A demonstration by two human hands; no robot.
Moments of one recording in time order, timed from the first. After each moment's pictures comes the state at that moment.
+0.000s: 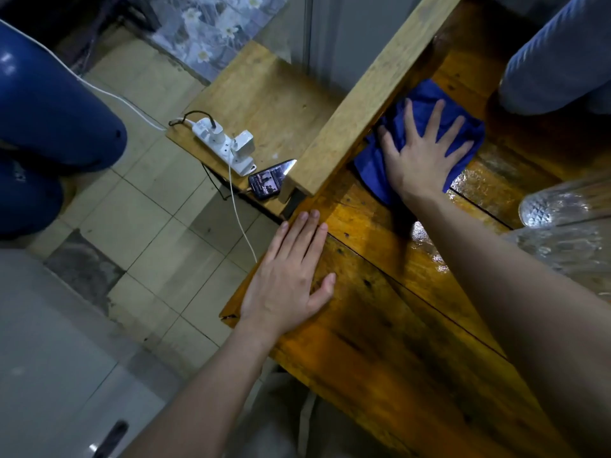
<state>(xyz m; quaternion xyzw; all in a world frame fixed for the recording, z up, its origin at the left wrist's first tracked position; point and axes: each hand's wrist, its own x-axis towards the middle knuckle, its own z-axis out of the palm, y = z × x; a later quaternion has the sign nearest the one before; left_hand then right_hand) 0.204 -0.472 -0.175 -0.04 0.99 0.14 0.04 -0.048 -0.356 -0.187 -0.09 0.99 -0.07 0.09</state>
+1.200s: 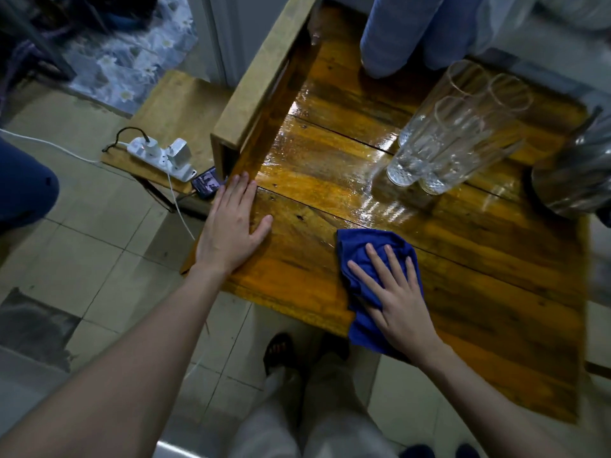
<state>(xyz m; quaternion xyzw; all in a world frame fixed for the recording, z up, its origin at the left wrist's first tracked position) 0.211 -0.472 -0.179 -0.02 0.99 0.17 0.00 0.259 -0.139 -0.179 -0.28 0.96 -0.03 0.09</state>
